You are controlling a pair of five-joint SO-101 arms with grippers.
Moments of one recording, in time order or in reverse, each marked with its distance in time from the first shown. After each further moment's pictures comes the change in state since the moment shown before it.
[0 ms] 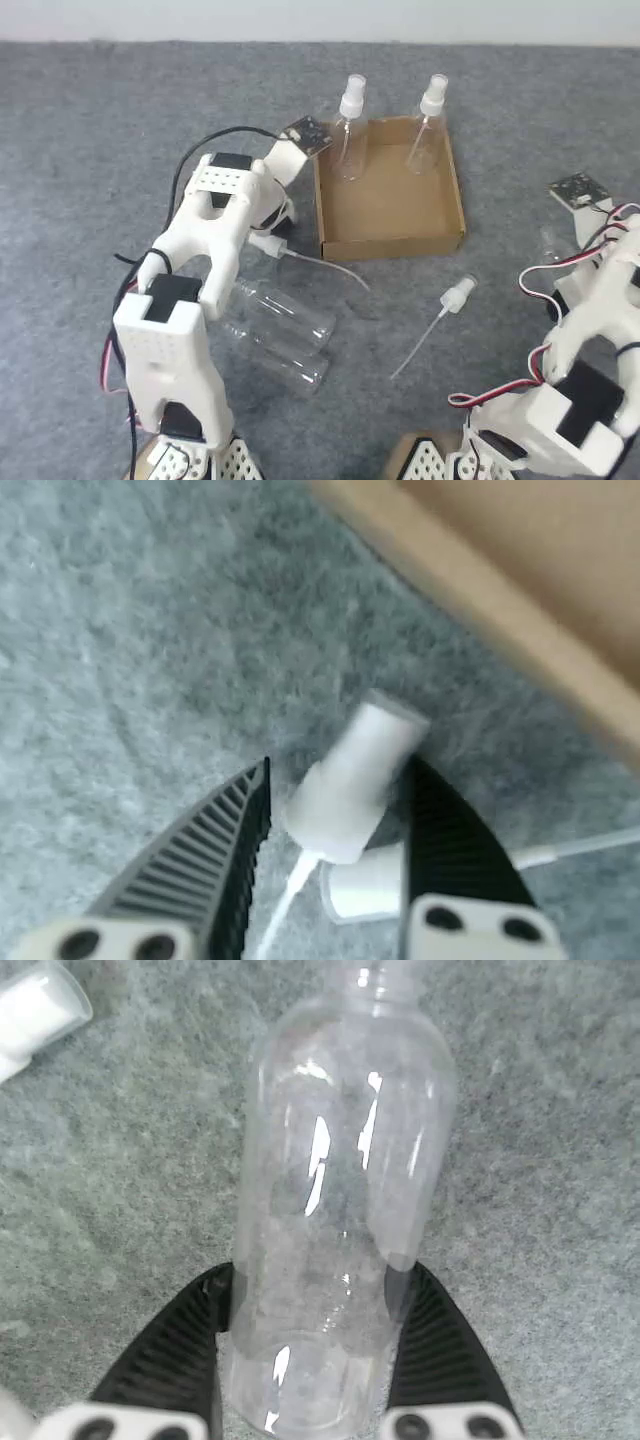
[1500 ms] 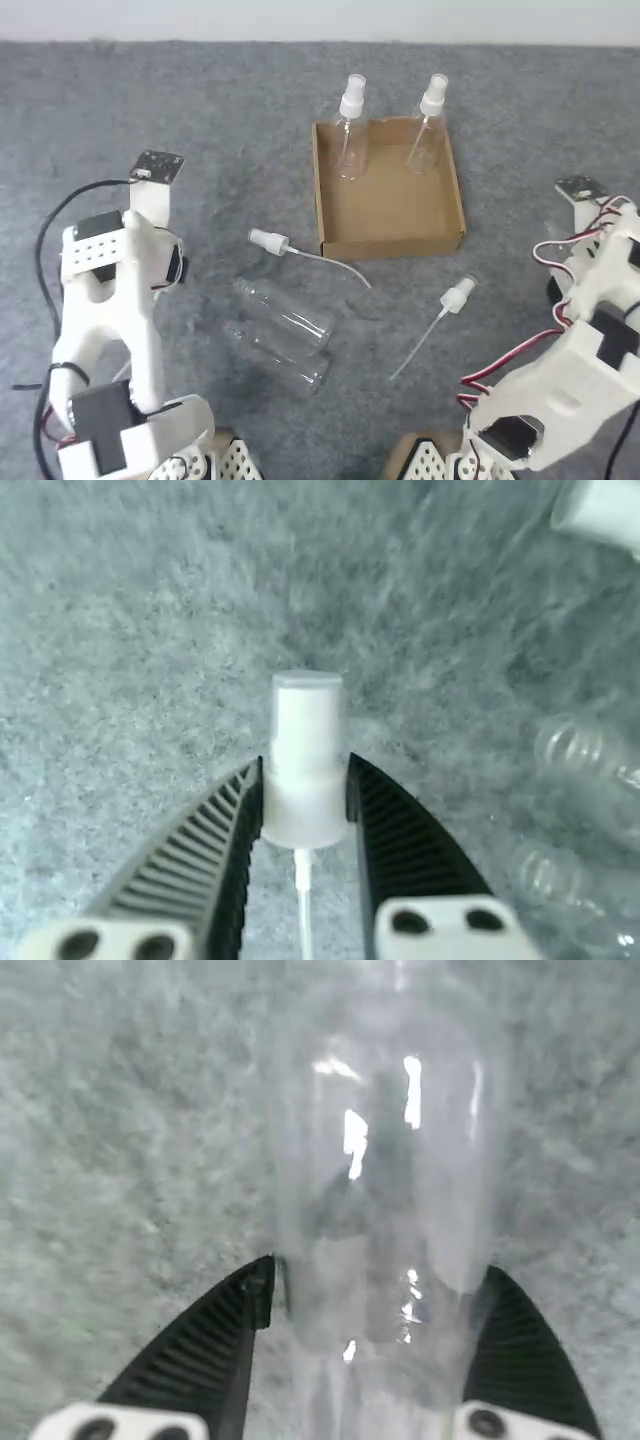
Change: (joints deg) left arm -25.8 -37.1 33.7 8.4 11.3; right arm -1.4 22.9 -13.0 -4.6 -7.4
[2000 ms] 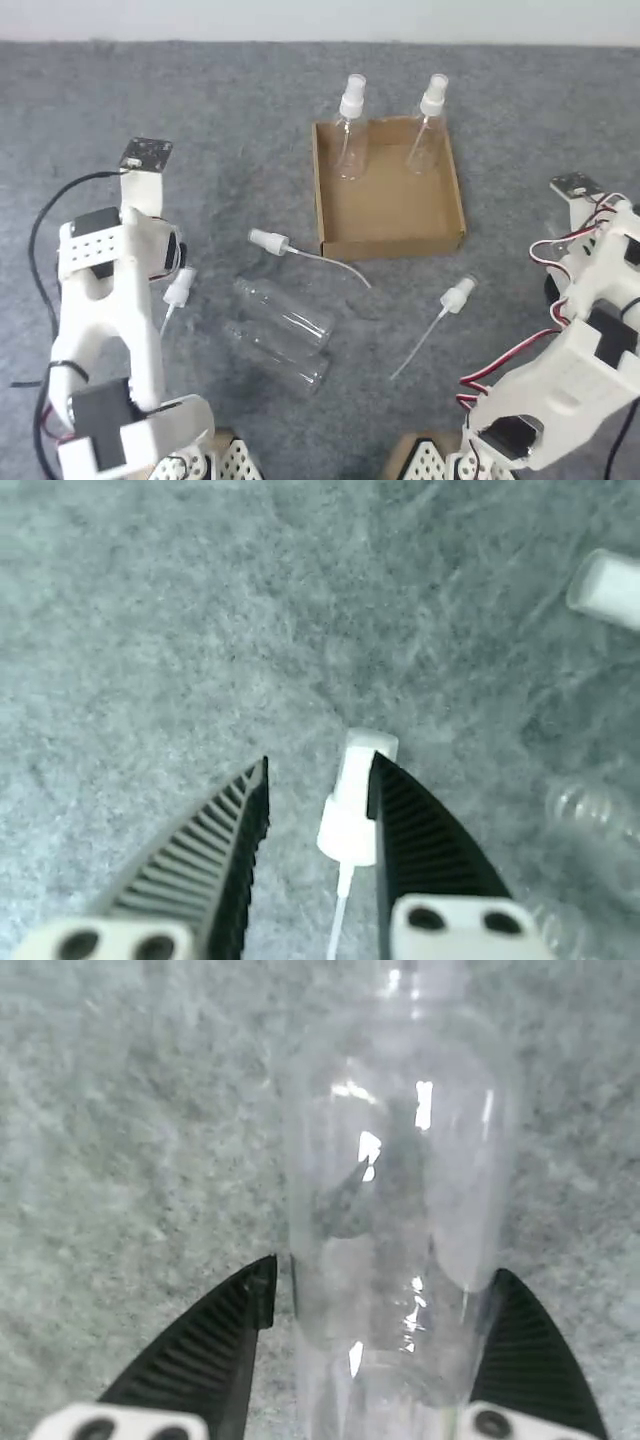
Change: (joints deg) left arm -0.1 1.8 -2.7 -3.5 3.4; right arm -0.5 0.0 -0.2 0.0 0.3
